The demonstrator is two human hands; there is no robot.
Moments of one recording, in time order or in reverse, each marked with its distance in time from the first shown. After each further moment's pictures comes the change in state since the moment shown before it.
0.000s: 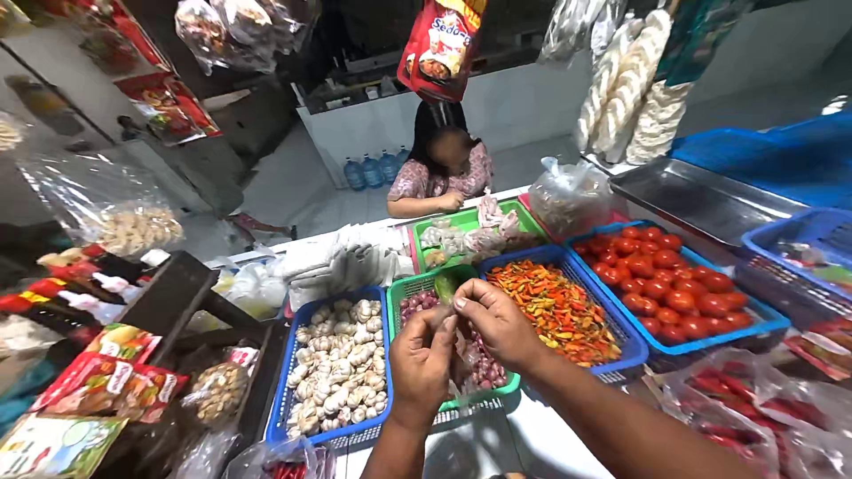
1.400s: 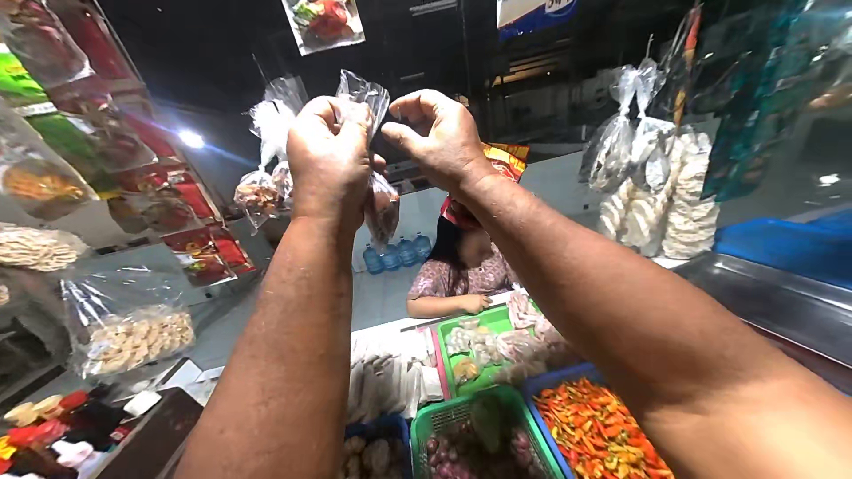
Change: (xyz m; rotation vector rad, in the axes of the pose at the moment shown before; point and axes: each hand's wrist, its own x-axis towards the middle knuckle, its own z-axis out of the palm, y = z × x) left_hand 0.404 0.131 -0.043 0.230 0.144 0.353; right_hand 0.382 -0.194 -0.002 -0.594 0.298 -0.712
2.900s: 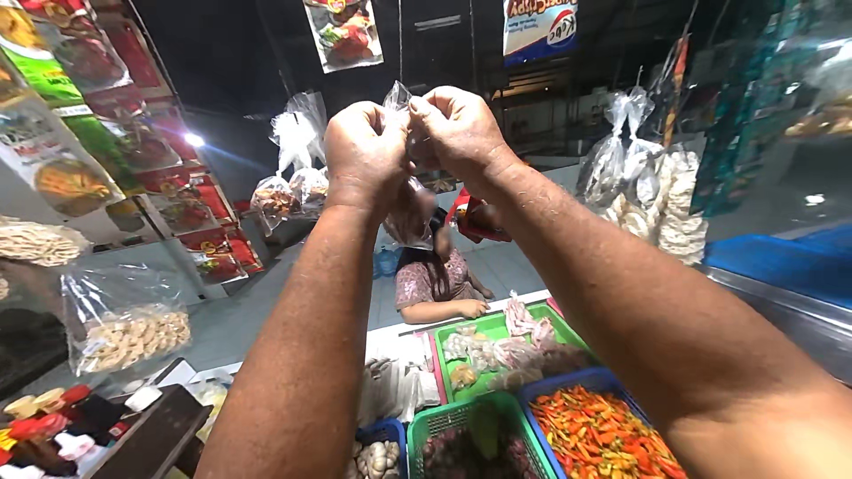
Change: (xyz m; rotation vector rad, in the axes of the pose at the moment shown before) left_hand 0.007 0.011 0.009 0.174 -0.082 0.030; right_hand 0.003 -0.036 -0.019 0.281 -0.103 0.197
